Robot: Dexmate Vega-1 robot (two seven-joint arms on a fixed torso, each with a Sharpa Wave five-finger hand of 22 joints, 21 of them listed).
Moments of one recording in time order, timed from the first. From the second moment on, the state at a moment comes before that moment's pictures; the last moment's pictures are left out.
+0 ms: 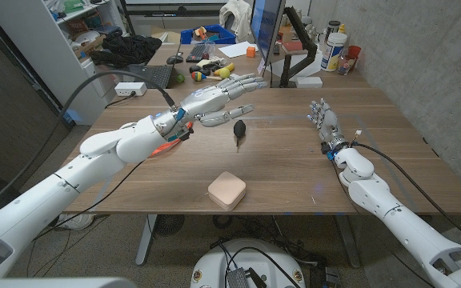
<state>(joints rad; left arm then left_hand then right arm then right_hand) 0.87 0.89 0.37 -1.90 0.52 -0.66 0.16 0.10 0.11 0.46 0.14 0.25 -0.07 -0.22 0.20 0.18 -0.08 -0.15 0.20 0.18 -0.12 -0.03 0.19 0.18 -0.17 0.01 0.75 0.18 -0.90 -0.52 -0.35 -1.34 0.65 0.32 -0.01 0.02 0.07 0.32 0.17 0.20 0.09 -0.05 0.18 0.18 0.10 -0.04 0.20 0.18 -0.03 -0.03 0.18 0.17 -0.13 -0.04 0.69 0.18</state>
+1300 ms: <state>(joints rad) 0.87 0.95 0.38 -1.99 0.49 -0.61 -0.04 0.13 0.10 0.48 0.12 0.26 -0.06 -0.22 0.20 0.18 -0.07 -0.15 0.20 0.18 -0.11 -0.04 0.19 0.18 -0.17 0.03 0.74 0.18 -0.89 -0.51 -0.35 -1.33 0.65 0.31 -0.01 0.02 0.07 0.32 0.17 0.20 0.09 -0.05 0.18 0.18 0.10 -0.04 0.20 0.18 -0.03 -0.03 0.18 0.17 -0.13 -0.04 0.67 0.18</state>
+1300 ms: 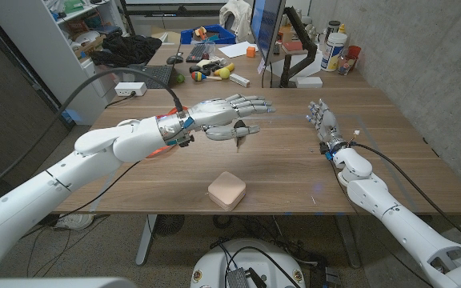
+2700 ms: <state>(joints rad) 0.90 1.01 0.40 -2.05 0.45 -0.53 -0.17 0.17 0.11 0.49 0.10 0.26 -0.06 -0.22 0.20 0.18 -0.06 -0.15 0.20 0.18 -0.07 -0.04 0.19 0.18 -0.17 0.03 0.72 0.18 -0.89 -0.51 -0.35 -1.33 0.65 0.31 -0.01 0.02 0.07 0.32 0.17 0.20 0.09 -0.05 0.18 0.18 0.10 -0.04 0.20 0.18 -0.03 -0.03 0.18 0.17 -0.13 -0.03 0.66 0.18</state>
